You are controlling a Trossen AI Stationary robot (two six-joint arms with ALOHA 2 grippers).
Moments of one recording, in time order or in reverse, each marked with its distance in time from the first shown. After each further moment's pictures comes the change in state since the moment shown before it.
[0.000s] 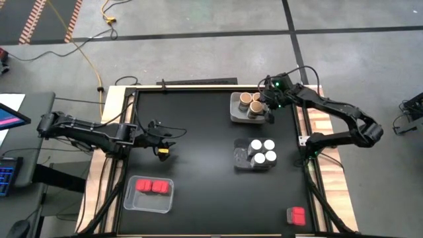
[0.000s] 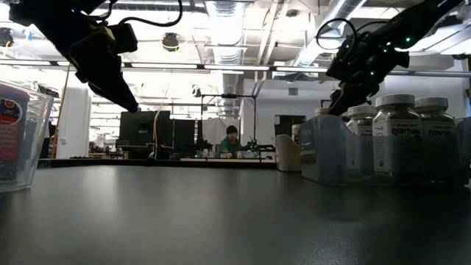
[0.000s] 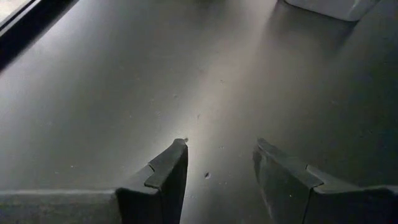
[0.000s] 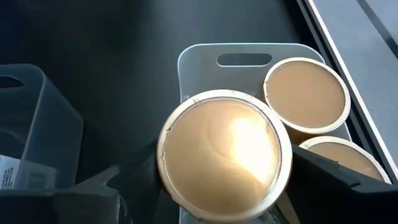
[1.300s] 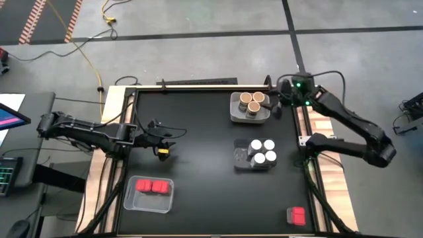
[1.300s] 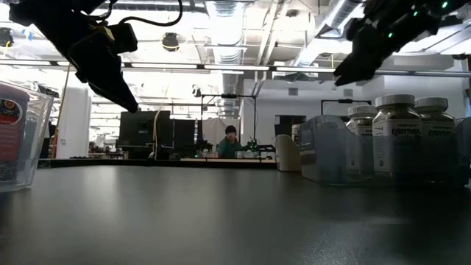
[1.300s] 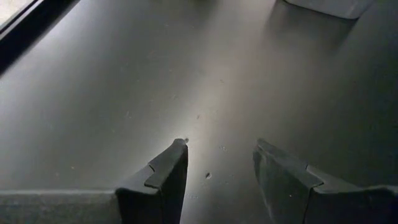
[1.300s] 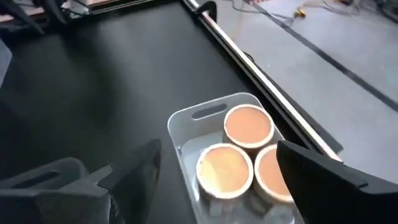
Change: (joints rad) left arm 0.000 0.000 0.000 0.000 0.001 0.014; right arm 0.024 -0.325 0.030 -0.074 0.120 0.369
